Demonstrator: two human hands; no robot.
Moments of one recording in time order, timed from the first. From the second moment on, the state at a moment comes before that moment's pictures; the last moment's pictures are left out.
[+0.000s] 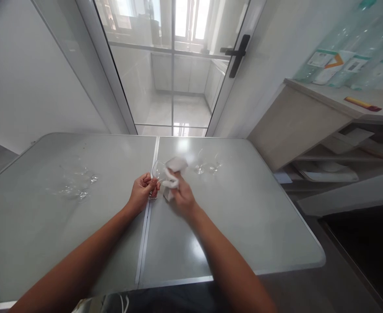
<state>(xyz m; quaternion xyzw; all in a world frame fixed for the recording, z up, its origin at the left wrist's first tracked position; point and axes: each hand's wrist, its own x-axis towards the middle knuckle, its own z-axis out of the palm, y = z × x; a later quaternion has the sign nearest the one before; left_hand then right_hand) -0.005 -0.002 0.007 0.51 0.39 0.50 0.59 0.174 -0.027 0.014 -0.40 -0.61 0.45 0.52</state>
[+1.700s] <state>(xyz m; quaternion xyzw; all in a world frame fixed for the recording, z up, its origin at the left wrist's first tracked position) -0.007 -0.003 0.005 0.63 0.31 0.51 0.50 0.152 -0.023 -0.001 -0.39 -0.43 0.64 0.51</state>
